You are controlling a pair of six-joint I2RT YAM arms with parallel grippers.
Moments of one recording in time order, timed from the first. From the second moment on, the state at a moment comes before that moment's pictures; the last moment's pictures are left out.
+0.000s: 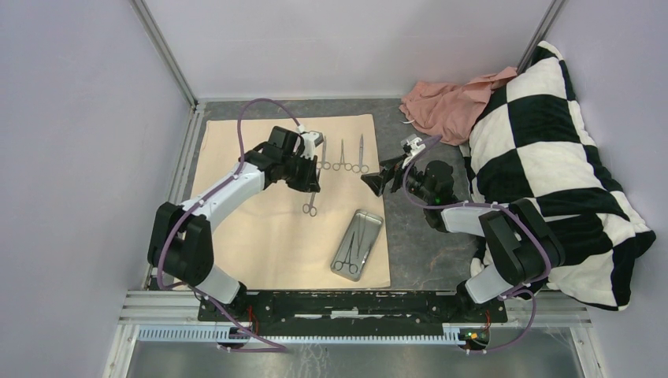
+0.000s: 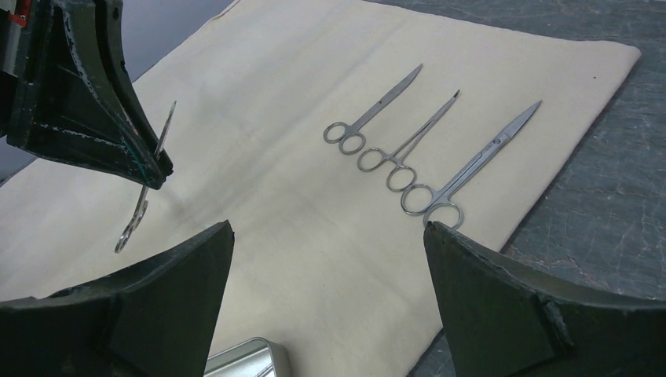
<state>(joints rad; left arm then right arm) -0.44 1.54 1.13 -0.50 0.33 -0.11 0.38 1.55 0.54 0.94 -0.47 0.25</state>
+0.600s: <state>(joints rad) -0.35 2.13 1.84 -0.80 -0.07 -0.16 0.37 1.55 0.53 0.92 -0.46 0.24</state>
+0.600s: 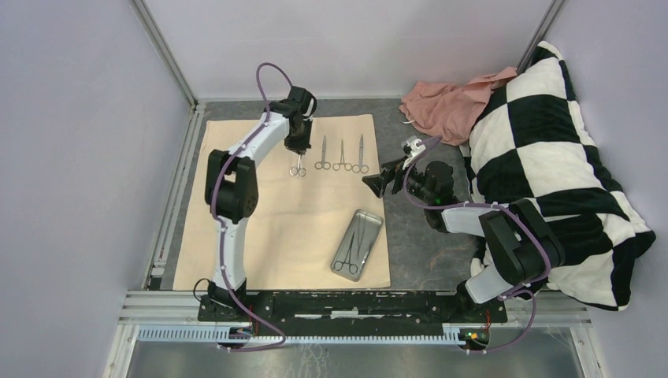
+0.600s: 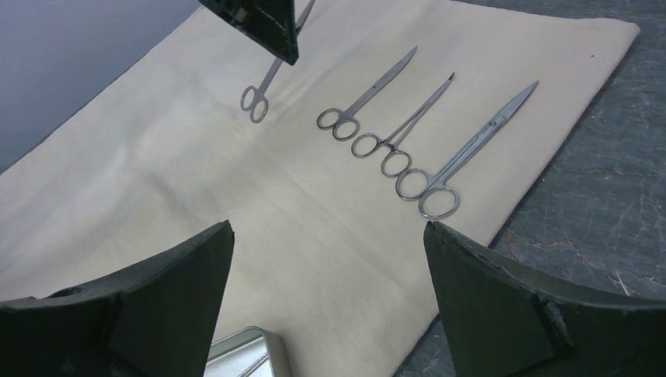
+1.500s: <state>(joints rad) -0.35 2.44 2.22 -0.93 -0.16 -0.25 0.37 1.62 0.54 0.91 -0.49 0.28</state>
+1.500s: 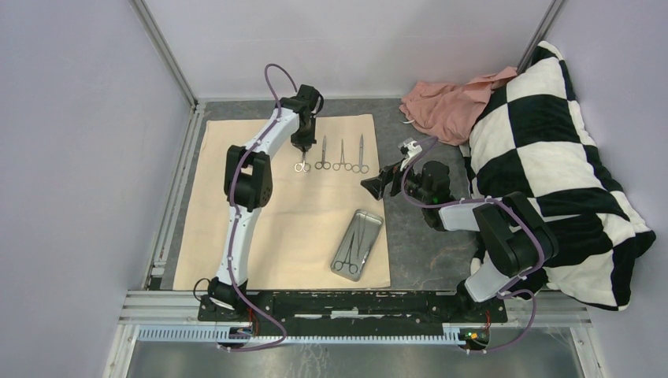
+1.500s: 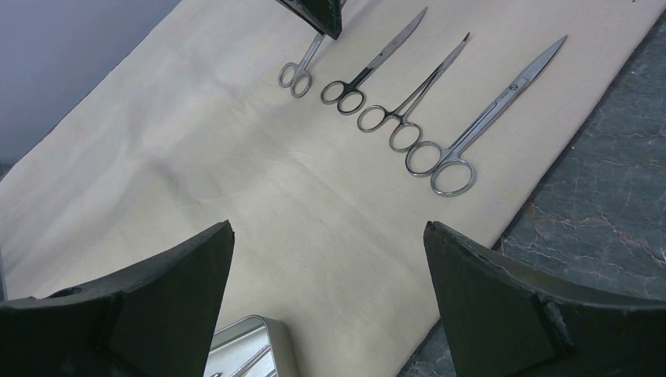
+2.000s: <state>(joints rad) -0.35 2.49 2.27 -0.93 -0.16 -0.30 0.37 1.62 0.54 0.91 -0.50 0.29</state>
